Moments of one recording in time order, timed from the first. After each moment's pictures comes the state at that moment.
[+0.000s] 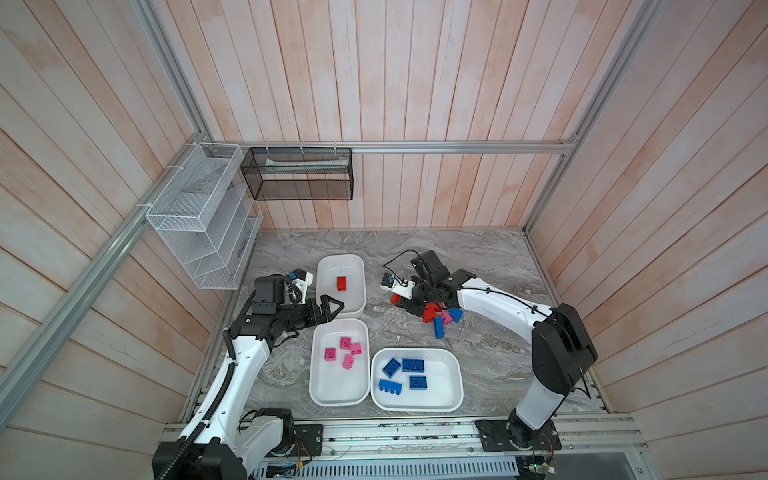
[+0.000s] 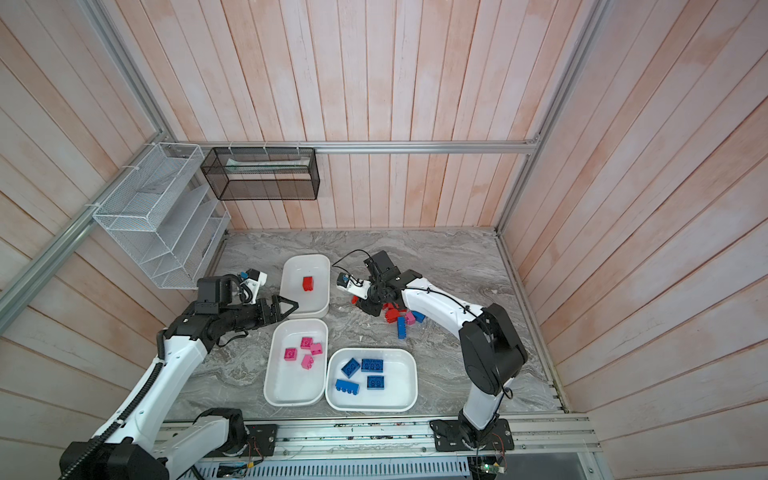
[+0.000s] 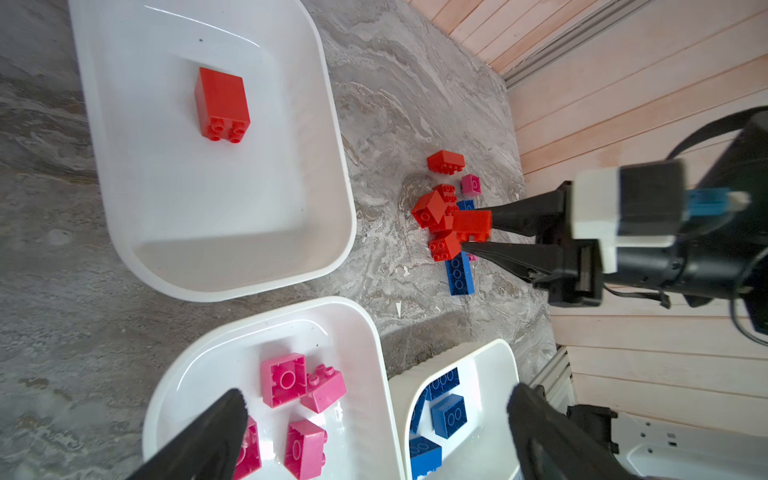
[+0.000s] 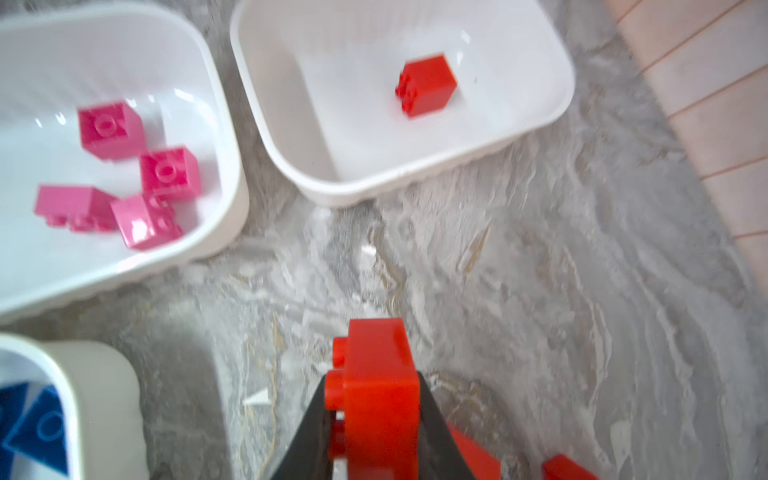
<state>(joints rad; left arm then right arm) -0.03 1.05 0.84 -0.61 0.65 -0.31 0.70 1.75 1.35 -0.46 -0.31 -0.53</state>
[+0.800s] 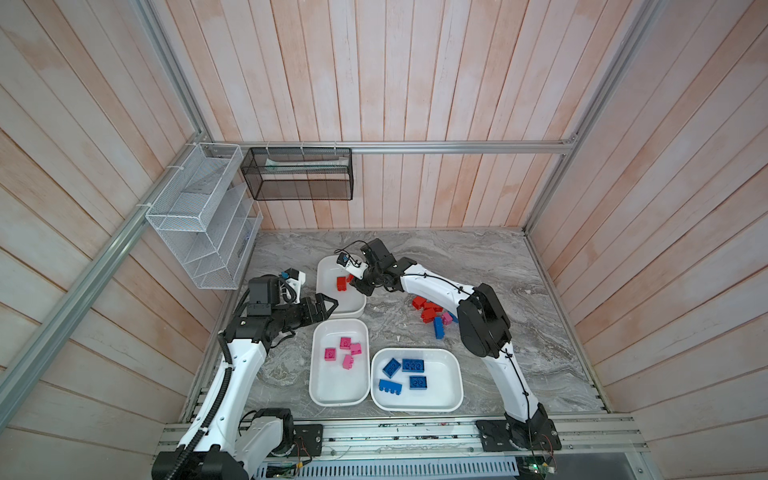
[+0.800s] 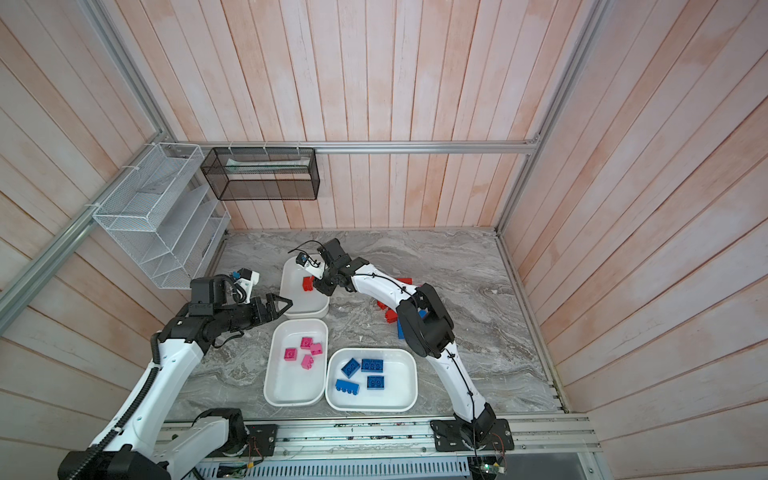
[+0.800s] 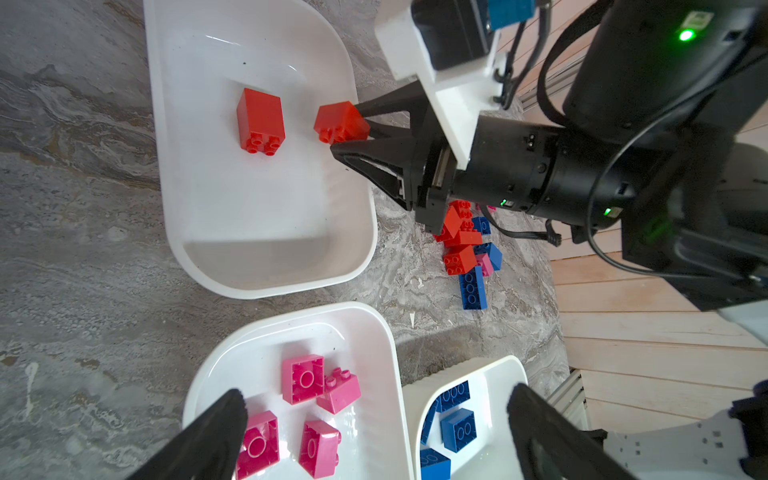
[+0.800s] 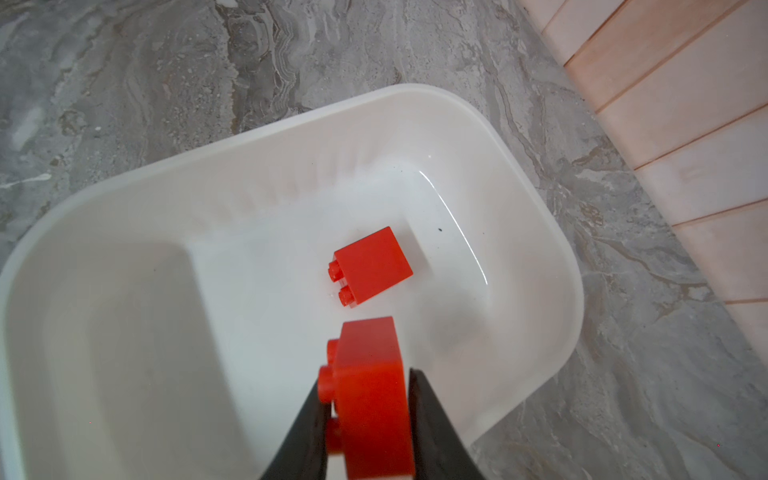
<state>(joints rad) 0.00 1.02 0.84 -0.63 0.62 -0.33 0.80 2.34 2.00 -0.44 -0.17 -0.41</state>
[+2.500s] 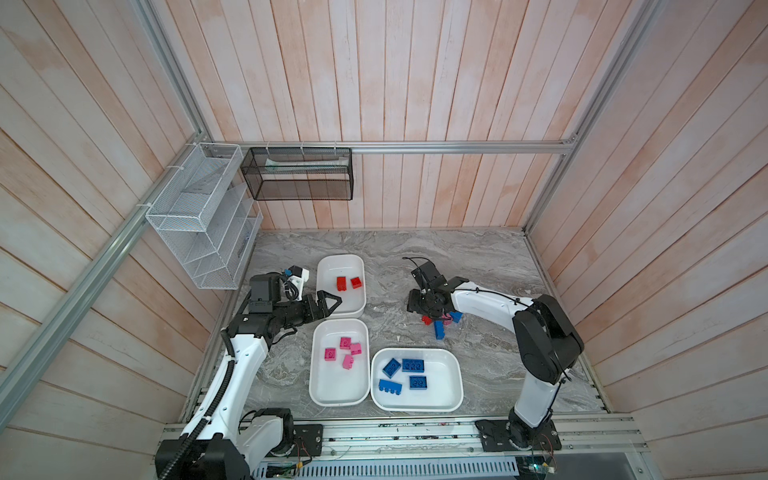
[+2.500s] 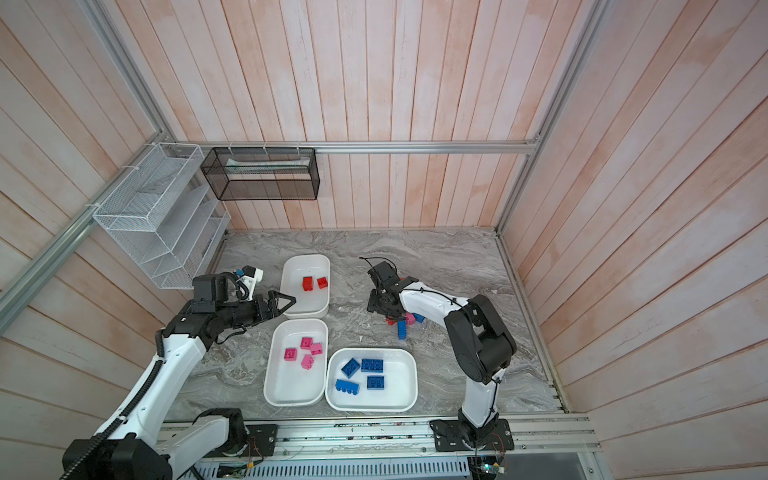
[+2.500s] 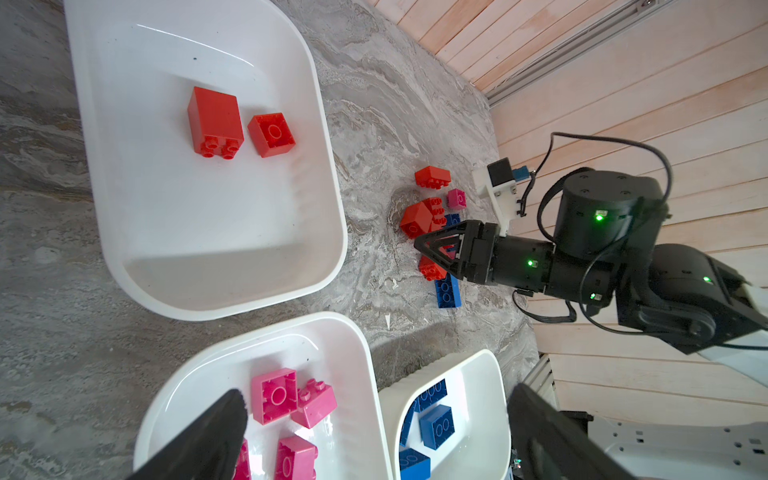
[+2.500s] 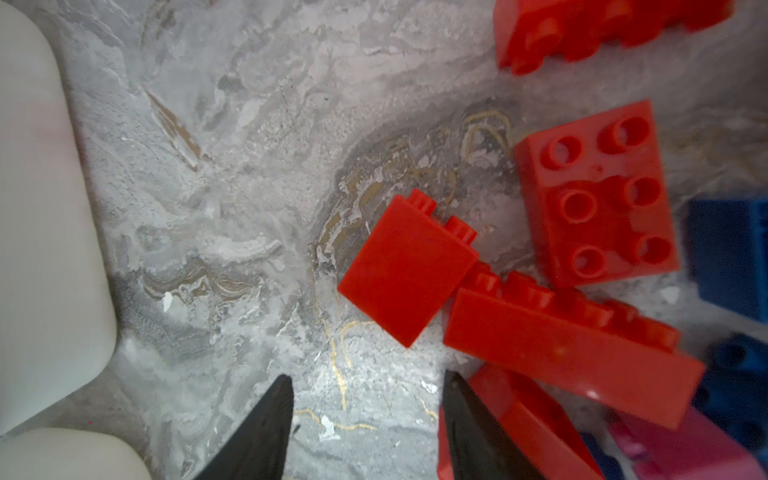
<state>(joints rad) 0.00 1.07 0.83 -0.56 0.72 -0.34 0.65 1.85 1.22 -0.48 0.02 0.78</state>
